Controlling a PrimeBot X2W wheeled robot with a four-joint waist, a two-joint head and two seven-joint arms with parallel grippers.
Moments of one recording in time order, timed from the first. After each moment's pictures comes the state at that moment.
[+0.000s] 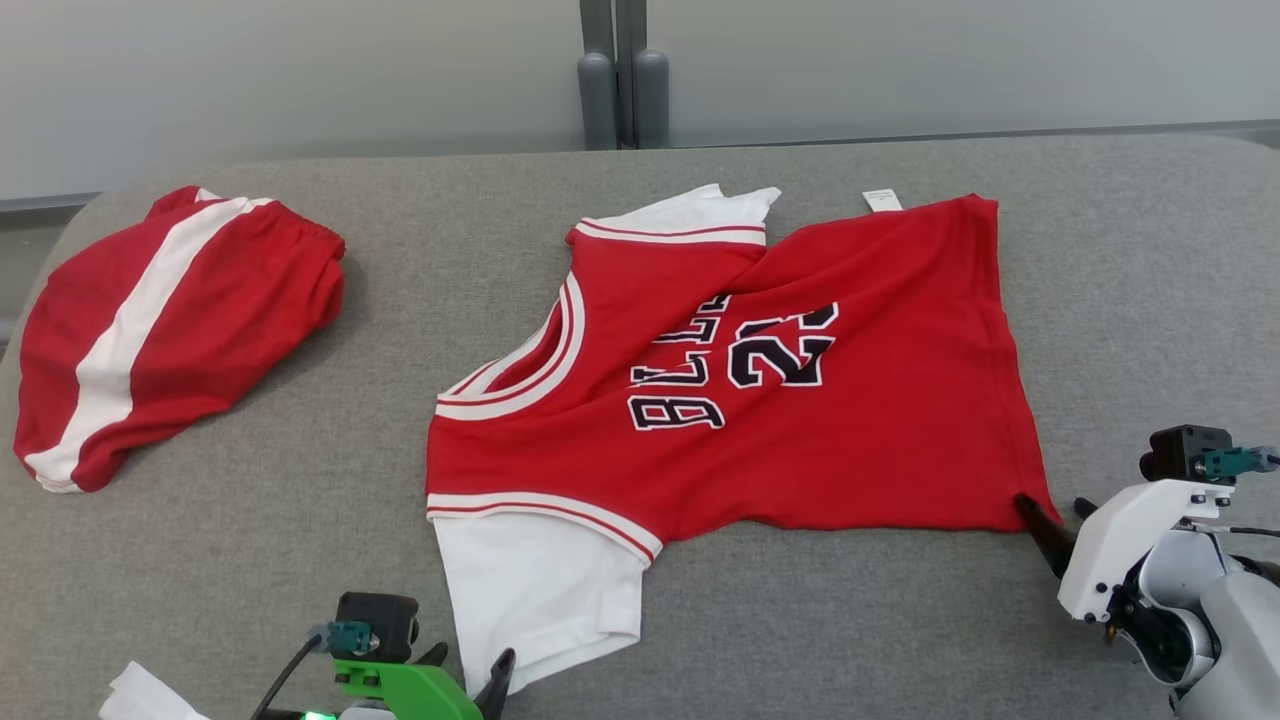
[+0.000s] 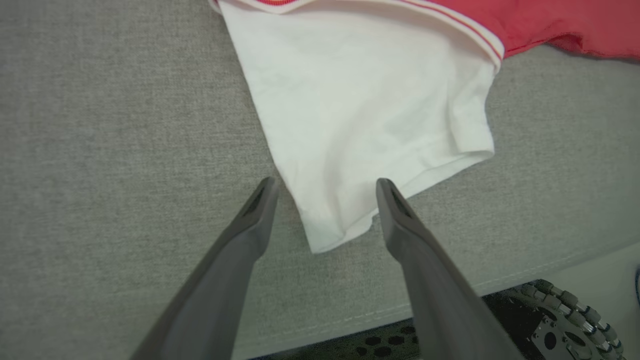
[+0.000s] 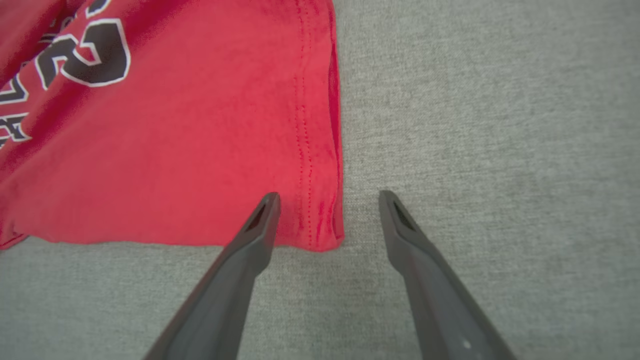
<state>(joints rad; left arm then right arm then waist) -0.06 0.42 -0.65 0.10 -0.75 0.21 0.31 -0.27 -0.35 0.16 0.56 0.64 0.13 0.29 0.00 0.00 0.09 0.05</state>
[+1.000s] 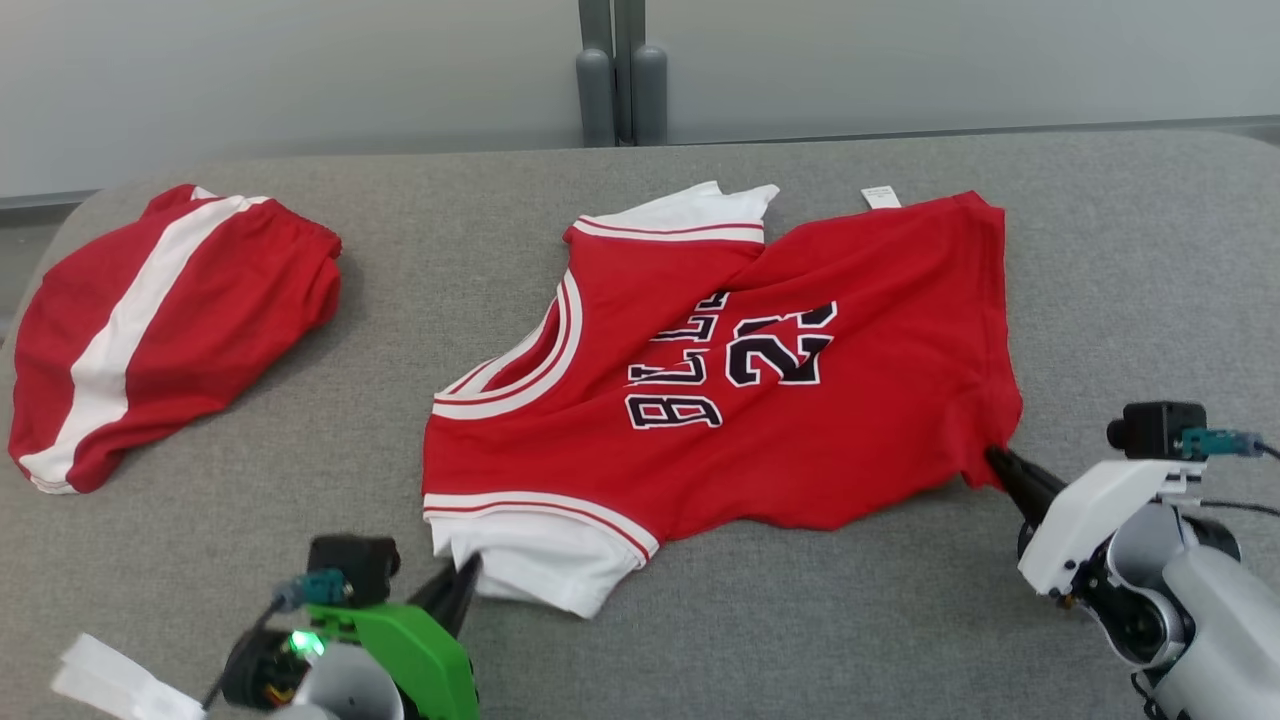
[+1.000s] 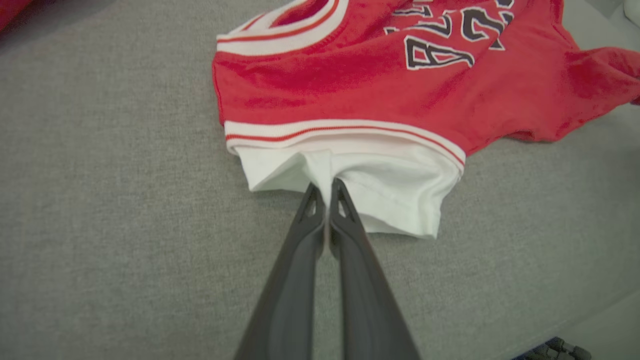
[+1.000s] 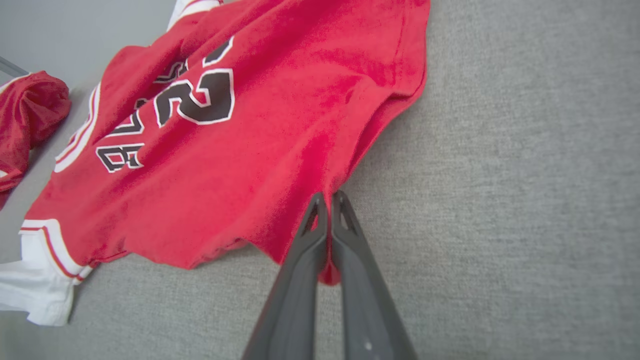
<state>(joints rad) -0.13 0.41 -0.63 0.13 -0.74 0.13 0.19 -0.33 -0.43 0.42 0.52 0.91 0.13 0.10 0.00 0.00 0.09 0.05</state>
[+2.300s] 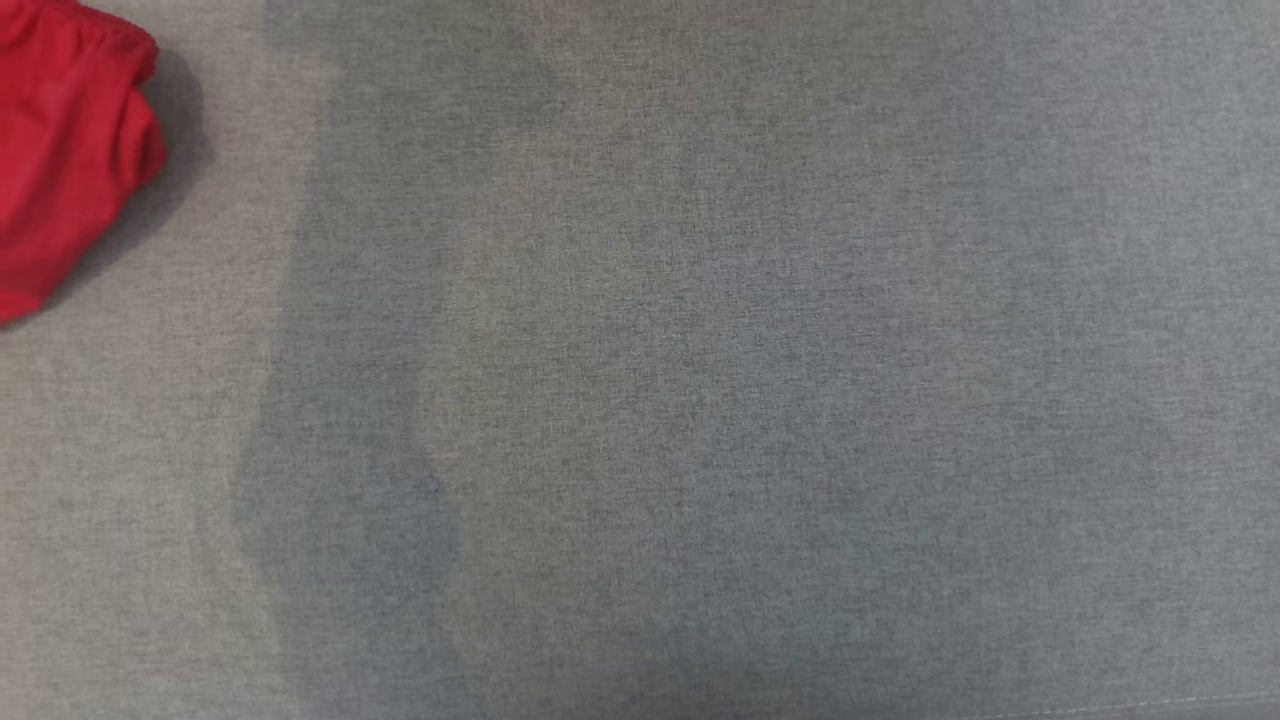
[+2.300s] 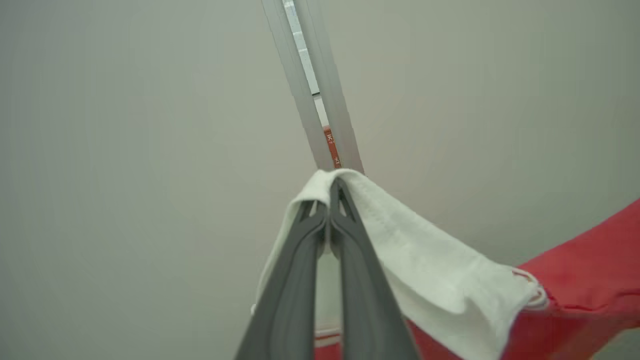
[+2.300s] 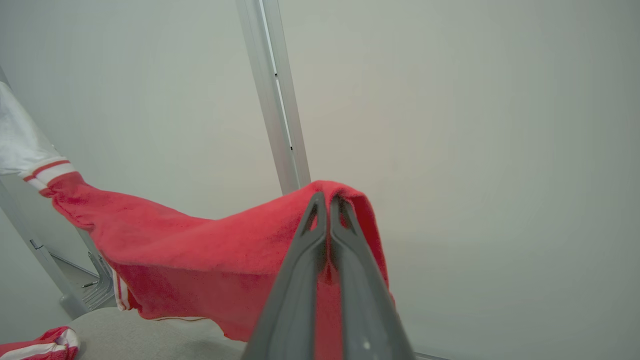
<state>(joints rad) -1.84 0.33 -0.63 0.87 -0.56 -0.13 -0.05 -1.61 -0.64 0.79 0.58 1.16 0.13 -0.09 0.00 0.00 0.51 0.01</state>
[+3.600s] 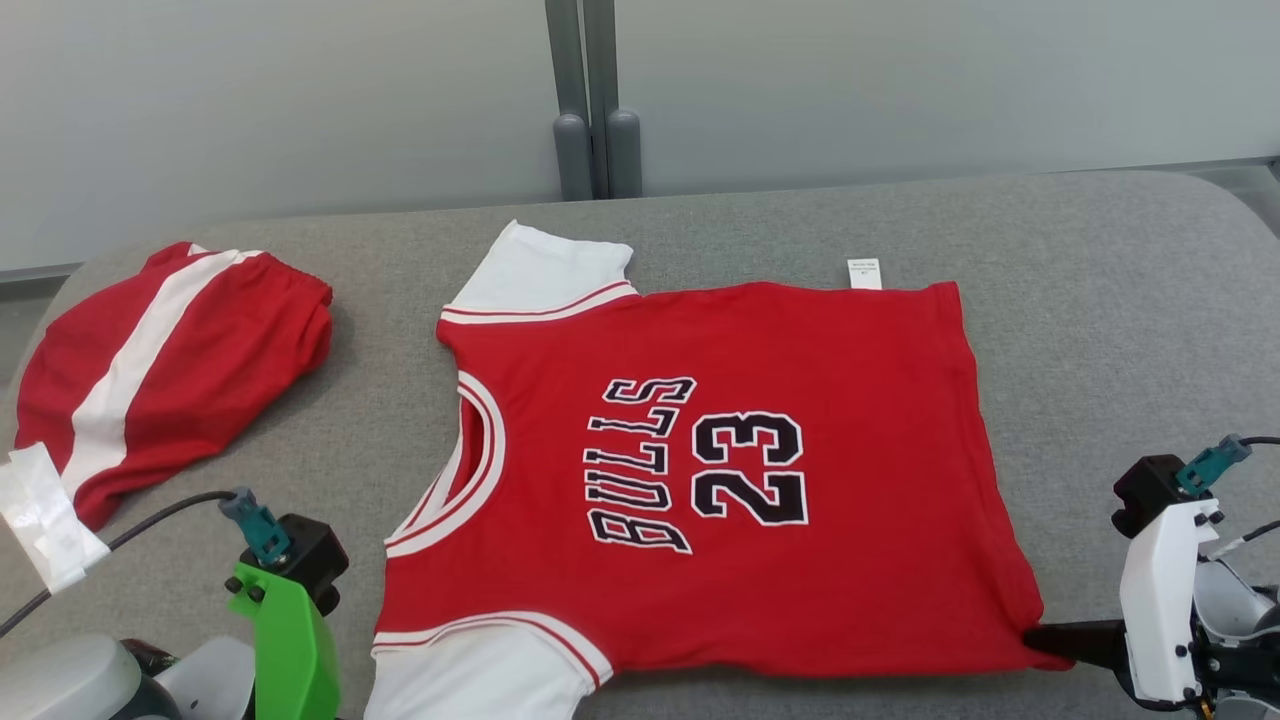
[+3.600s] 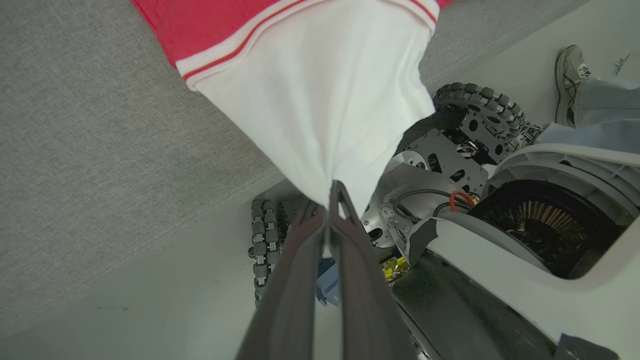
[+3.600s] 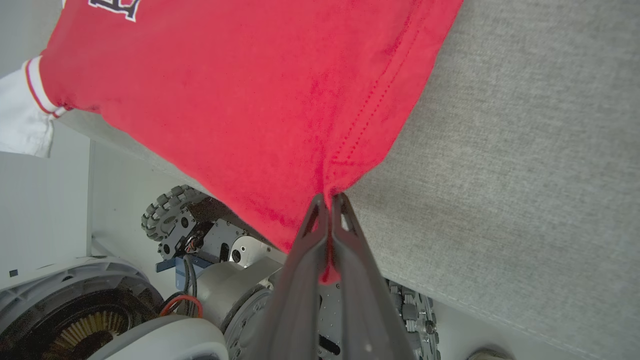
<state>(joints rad) -0.66 1.05 -1.23 -0.28 -1.50 0.11 0.76 -0.62 -0.99 1.28 0.16 1.60 0.13 0.38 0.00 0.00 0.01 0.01</state>
